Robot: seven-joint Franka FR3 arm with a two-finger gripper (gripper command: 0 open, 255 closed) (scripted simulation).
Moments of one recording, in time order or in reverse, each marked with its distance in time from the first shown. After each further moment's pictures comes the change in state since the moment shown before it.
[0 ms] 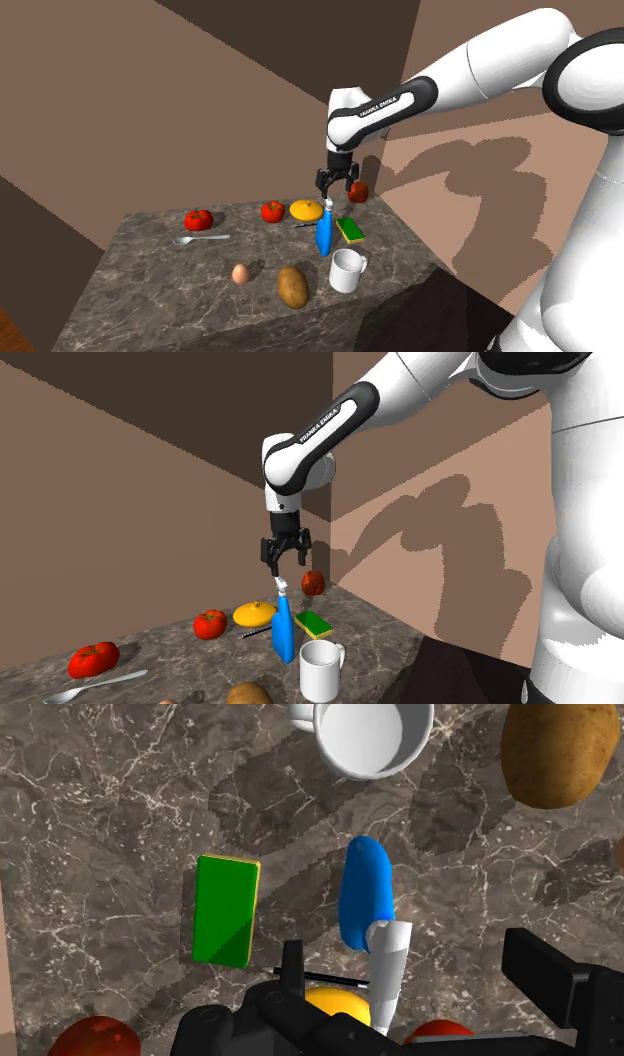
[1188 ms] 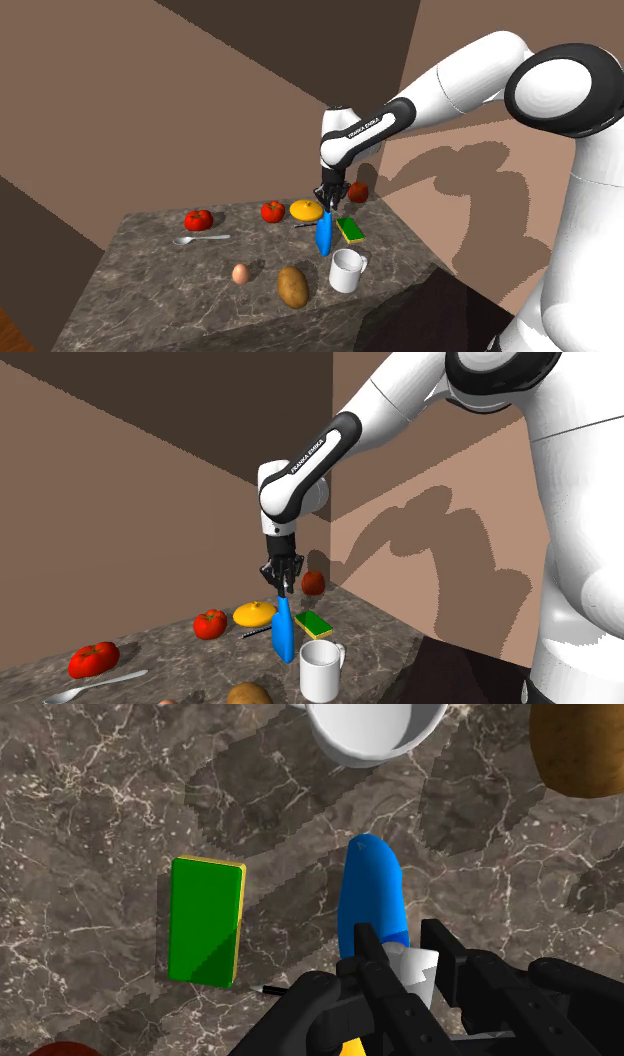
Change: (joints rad) arm 0.002 0.123 -0.001 0.008 -0.005 0.106 0.018
